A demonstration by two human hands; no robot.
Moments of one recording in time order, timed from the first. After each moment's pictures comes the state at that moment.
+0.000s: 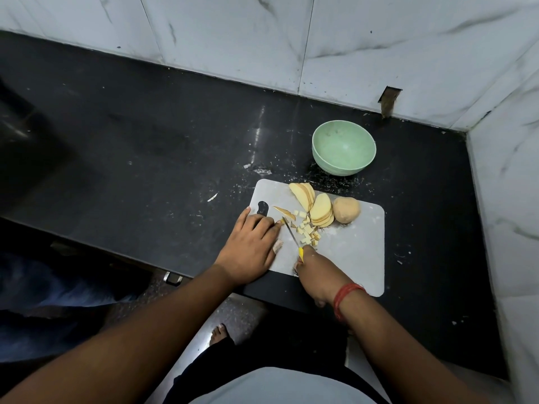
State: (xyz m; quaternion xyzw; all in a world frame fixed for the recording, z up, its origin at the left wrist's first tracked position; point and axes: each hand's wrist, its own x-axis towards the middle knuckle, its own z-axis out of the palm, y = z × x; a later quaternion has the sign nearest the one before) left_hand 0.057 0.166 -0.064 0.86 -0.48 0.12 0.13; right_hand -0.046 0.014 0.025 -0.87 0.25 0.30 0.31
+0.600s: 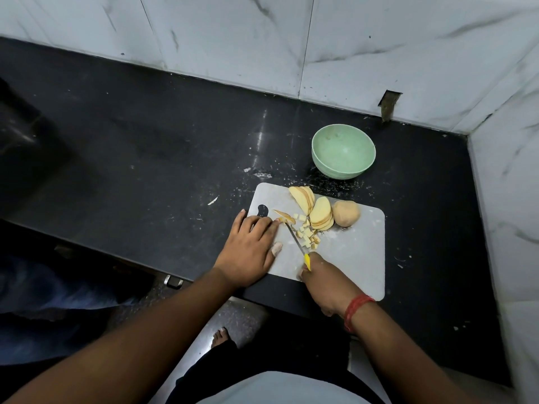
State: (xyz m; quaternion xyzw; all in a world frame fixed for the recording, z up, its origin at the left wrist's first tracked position) left_hand 0.056 0.166 -0.063 0.88 -0.44 0.10 0.13; right_hand -0.062 0.004 0.034 -0.86 0.24 0.28 0.35
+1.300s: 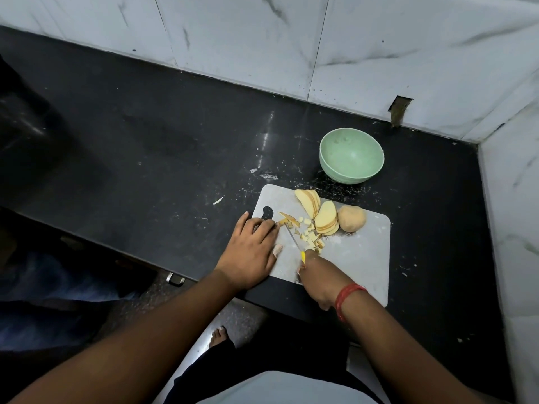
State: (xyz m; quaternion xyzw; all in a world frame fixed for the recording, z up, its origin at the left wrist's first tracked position) left_hand 0.055 0.168 -0.065 0.88 -0.44 0.11 0.14; right_hand -0.042 0.009 0.031 -0.87 0.23 0.29 0.33
